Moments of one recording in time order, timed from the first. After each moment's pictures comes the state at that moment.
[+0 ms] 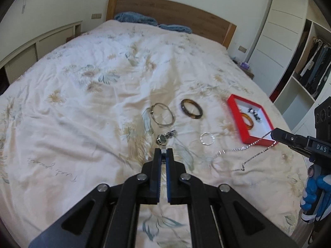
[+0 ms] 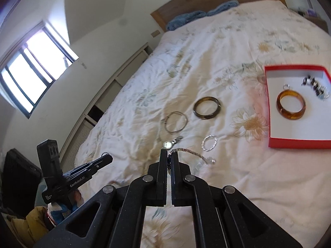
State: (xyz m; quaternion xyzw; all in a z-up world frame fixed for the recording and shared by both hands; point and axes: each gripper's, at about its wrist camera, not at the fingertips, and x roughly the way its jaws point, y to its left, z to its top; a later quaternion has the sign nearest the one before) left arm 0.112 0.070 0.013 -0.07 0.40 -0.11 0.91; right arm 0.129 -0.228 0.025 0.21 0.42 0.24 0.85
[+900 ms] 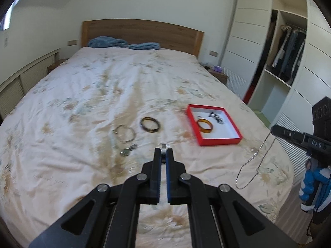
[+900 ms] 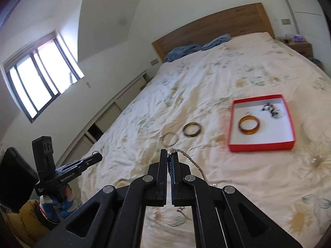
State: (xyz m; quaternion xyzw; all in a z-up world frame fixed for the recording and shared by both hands) left arm 0.050 -0.004 0.097 -0.03 0.34 -0.18 0.92; right arm 0.019 -0.308 0.102 0.20 0.33 0.19 0.90
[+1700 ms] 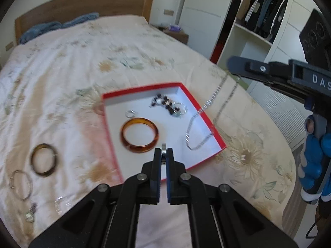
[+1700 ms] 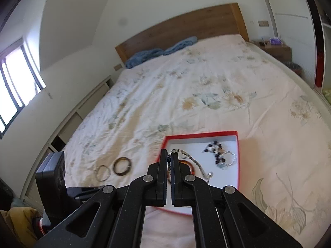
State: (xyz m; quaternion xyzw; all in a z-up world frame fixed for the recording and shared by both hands) left arm 0.235 -0.272 -0.011 0.05 0.44 -0.32 0.84; right arm 0.201 -0.448 0.058 0.18 0.35 0.10 0.91
